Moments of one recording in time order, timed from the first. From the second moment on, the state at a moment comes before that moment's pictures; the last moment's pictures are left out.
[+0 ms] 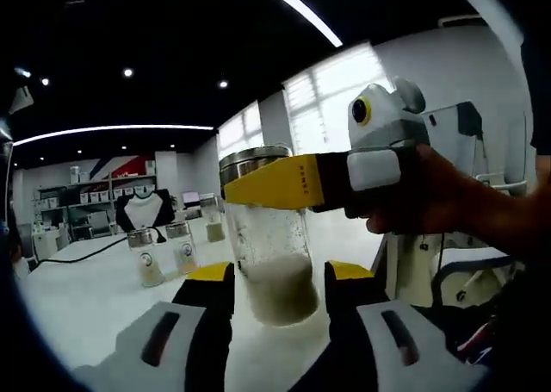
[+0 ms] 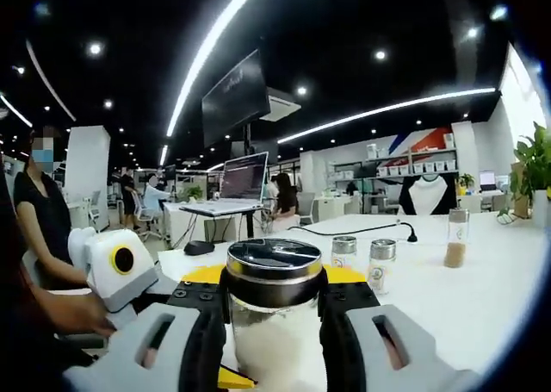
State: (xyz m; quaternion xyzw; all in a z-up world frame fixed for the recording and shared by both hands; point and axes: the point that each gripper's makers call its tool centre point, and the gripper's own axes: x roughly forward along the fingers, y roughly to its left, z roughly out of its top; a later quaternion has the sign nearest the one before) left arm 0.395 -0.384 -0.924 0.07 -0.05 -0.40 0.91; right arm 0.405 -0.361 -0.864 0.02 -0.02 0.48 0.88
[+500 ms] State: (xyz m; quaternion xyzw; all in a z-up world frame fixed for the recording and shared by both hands) left arm 0.384 -0.379 -0.917 0.01 -0.04 -0.44 0.90; right arm 0.384 -0.347 -0.853 0.04 -0.05 0.57 0.82
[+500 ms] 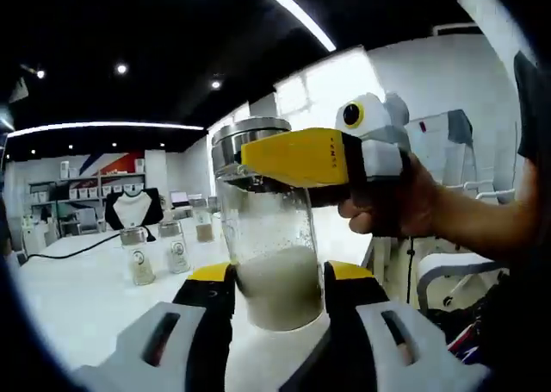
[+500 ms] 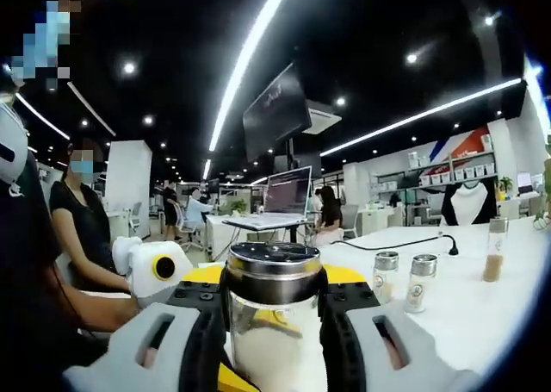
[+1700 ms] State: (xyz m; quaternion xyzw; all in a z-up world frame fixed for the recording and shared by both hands) left arm 0.401 -0.364 -0.920 0.02 -0.04 -0.34 0.94; right arm 0.405 -0.333 -0.867 -0.02 -0.06 0.45 0.89
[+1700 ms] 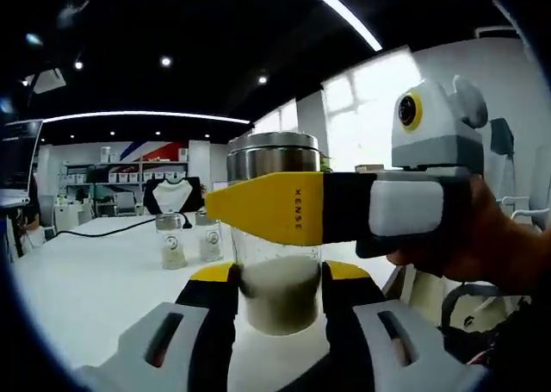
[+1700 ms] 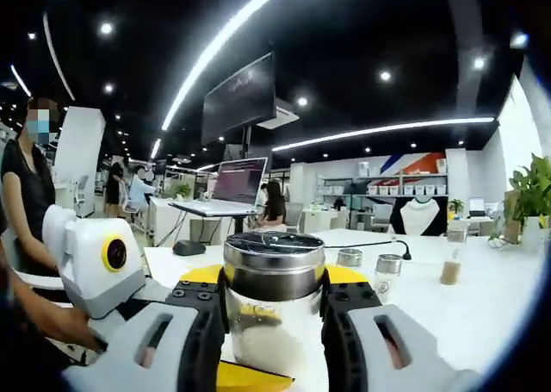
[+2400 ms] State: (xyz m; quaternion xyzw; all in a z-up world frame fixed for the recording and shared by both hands) left arm 0.401 -0.353 -0.909 0.03 -0.05 -0.32 0.95; right arm 0.391 -0.327 -0.862 -0.01 -0.05 0.53 0.85
